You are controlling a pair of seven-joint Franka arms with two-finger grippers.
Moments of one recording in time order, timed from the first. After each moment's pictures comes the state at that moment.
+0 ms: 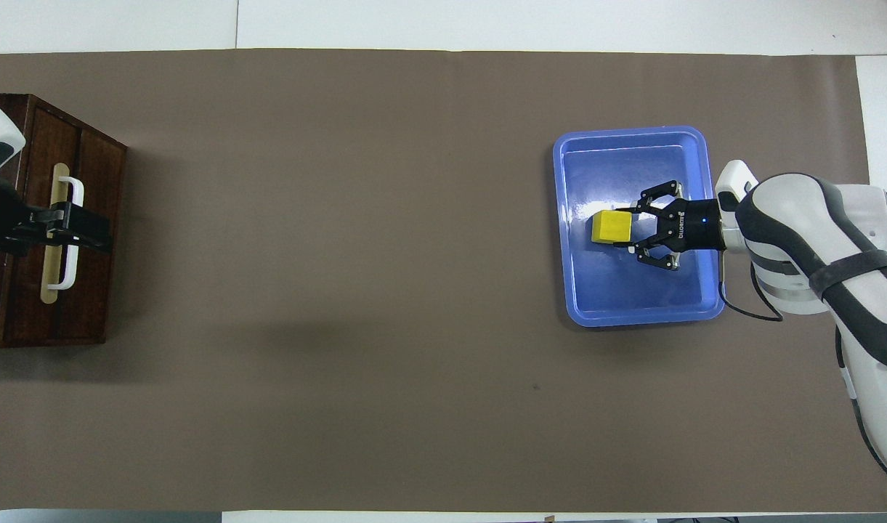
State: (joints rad) left arm -0.03 0.00 -0.05 -1.64 0.03 1.53 -0.04; right arm -0.09 0.35 0.03 -2.04 0.98 2.20 -2.23
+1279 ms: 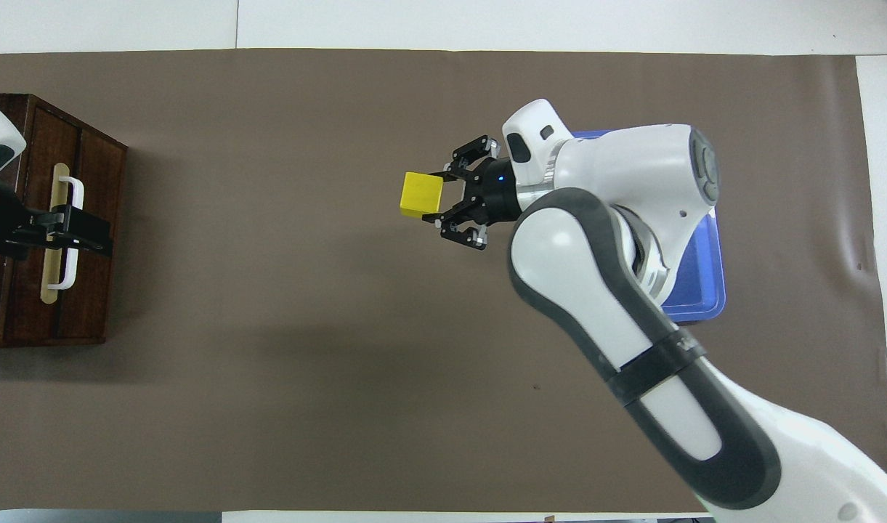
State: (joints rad) left arm -0.03 -0.01 -0.05 -1.65 0.03 1.55 -0.06; right arm 0.43 0.31 0.05 -1.74 0.90 2.37 -1.50
